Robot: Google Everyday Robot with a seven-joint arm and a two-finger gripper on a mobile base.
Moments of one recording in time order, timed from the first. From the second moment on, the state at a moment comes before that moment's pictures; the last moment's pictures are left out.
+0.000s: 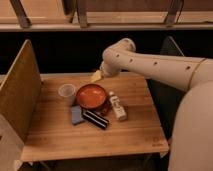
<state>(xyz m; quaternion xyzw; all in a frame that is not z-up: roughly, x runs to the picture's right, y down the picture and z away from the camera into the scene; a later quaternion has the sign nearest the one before) -0.029 -0.055 0.784 -0.19 -0.01 0.57 0.80</state>
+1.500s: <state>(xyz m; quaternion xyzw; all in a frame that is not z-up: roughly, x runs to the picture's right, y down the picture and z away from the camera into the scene) -0.204 -0.011 0.901 -0.32 -0.01 0.45 0.83</state>
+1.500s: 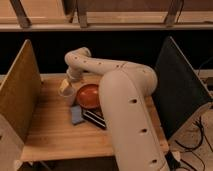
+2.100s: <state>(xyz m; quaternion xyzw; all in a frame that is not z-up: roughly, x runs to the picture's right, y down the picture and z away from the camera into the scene) -0.211 0.001 0.914 -0.36 0.01 0.45 0.82</state>
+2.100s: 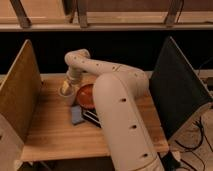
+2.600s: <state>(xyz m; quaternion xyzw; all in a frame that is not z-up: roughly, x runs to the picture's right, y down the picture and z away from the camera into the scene) -0.220 -0.030 0.891 -0.40 -0.05 0.48 0.78</state>
